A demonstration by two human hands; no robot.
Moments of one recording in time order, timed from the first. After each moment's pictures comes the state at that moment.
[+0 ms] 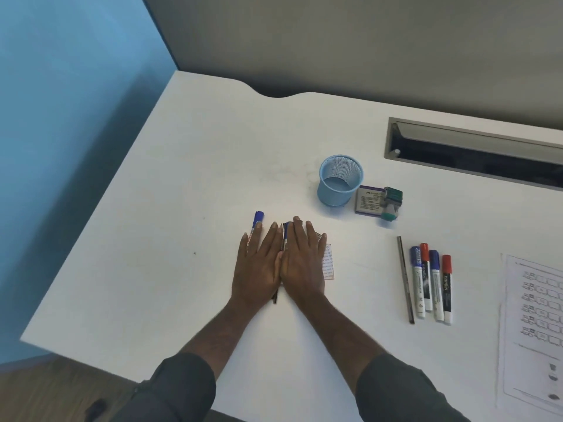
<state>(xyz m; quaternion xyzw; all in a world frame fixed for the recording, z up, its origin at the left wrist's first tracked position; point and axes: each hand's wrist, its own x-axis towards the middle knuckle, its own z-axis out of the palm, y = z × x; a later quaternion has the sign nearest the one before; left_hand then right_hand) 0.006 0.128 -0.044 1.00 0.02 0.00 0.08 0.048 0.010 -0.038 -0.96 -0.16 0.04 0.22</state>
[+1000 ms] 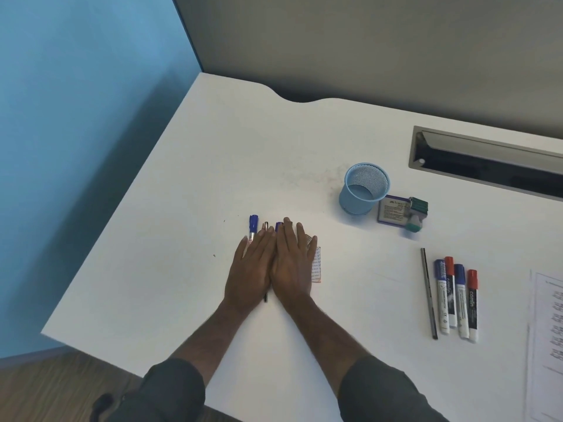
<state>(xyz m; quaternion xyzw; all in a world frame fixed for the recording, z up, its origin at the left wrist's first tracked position) -0.007 0.179 -0.039 0.99 -0.01 0.08 0.15 0.041 0.075 -0.047 -0.96 -0.15 0.00 0.25</state>
